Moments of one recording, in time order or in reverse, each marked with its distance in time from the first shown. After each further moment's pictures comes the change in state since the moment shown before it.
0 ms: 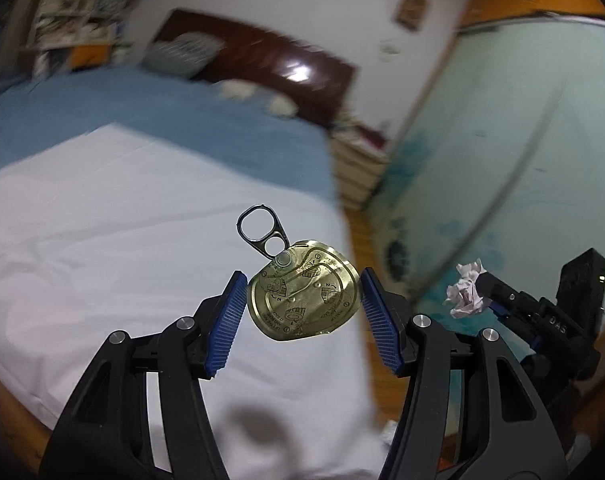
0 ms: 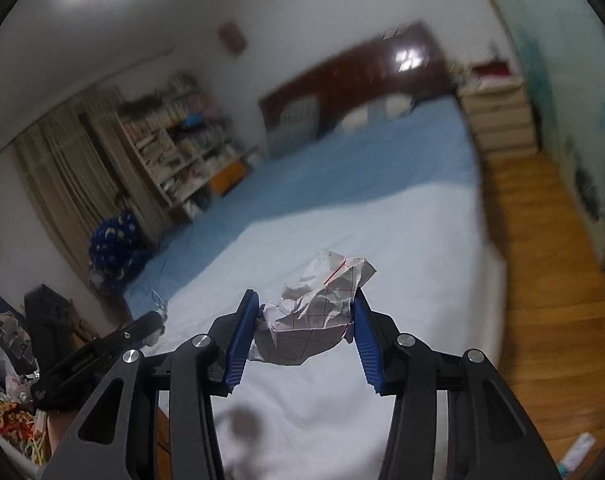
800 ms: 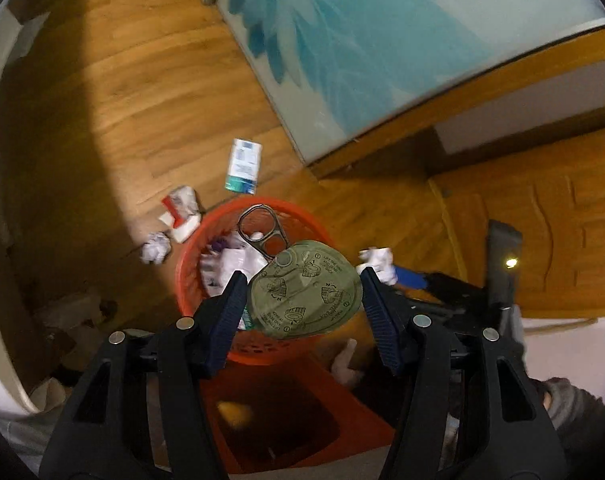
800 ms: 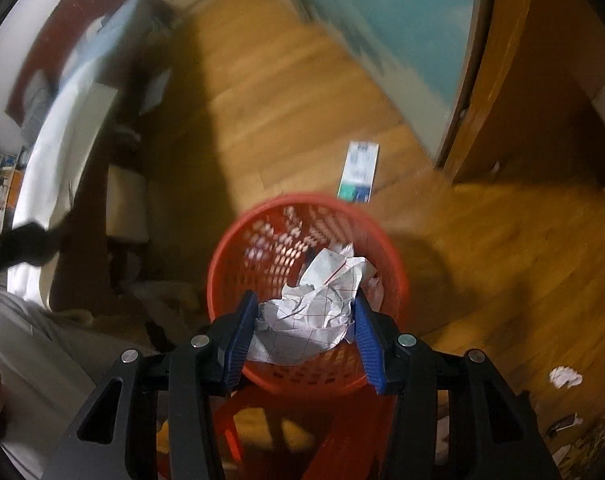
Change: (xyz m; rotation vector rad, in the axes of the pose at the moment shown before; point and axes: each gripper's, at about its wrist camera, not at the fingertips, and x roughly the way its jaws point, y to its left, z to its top) left arm 0.221 -0.344 -0.301 0.370 1.139 -0.352; right arm -0.232 -0.302 -0.322 0.645 0.514 -0.573
